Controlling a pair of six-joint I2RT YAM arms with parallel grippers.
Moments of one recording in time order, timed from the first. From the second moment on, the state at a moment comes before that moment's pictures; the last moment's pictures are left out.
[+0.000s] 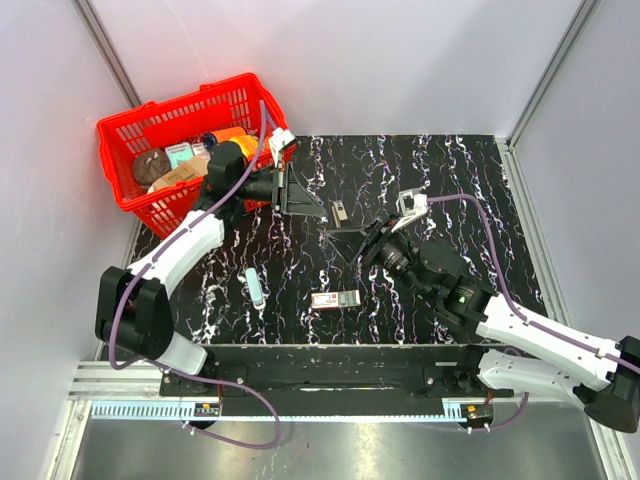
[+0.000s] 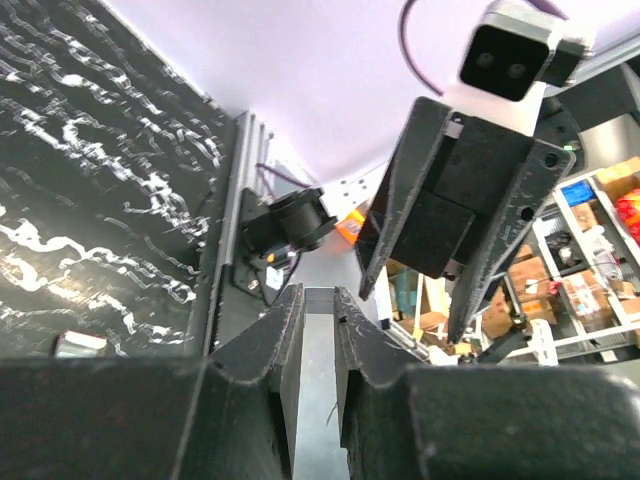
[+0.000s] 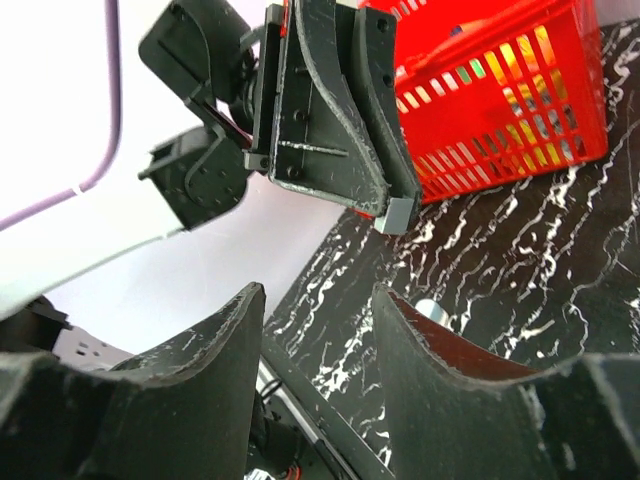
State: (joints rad) left arm -0.34 1.50 1.16 0.28 1.30 -0.89; right arm 1.00 0.94 0.77 0.26 0.20 0.71
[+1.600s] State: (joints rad) left arm -0.34 1.44 1.13 0.59 1.34 -1.16; right arm 0.84 1.11 0.82 0.47 -0.09 0.87
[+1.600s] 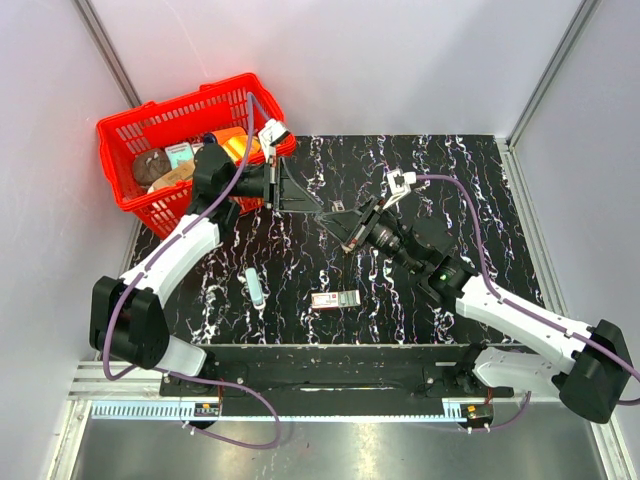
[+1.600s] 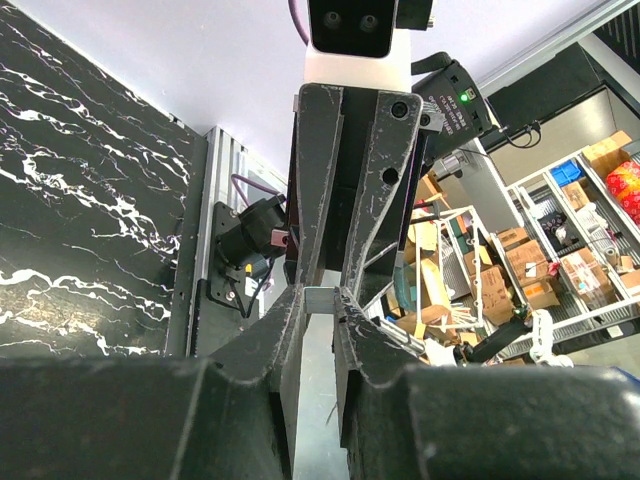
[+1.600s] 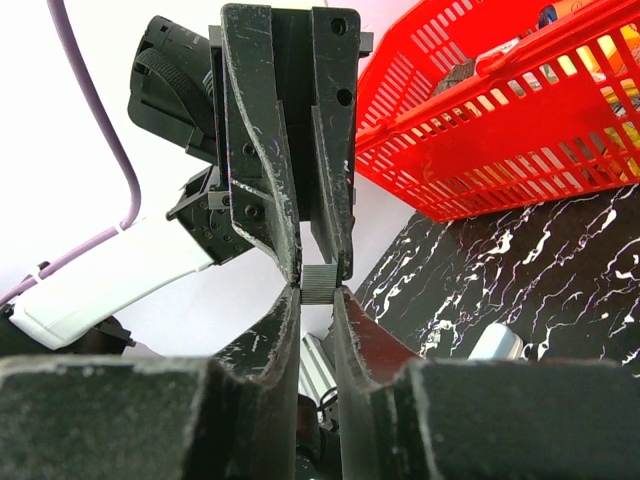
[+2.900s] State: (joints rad) left arm -0.22 1.52 1.41 -0.96 0.60 0.32; right arm 0.96 1.36 0.78 -0.35 0.16 0.80
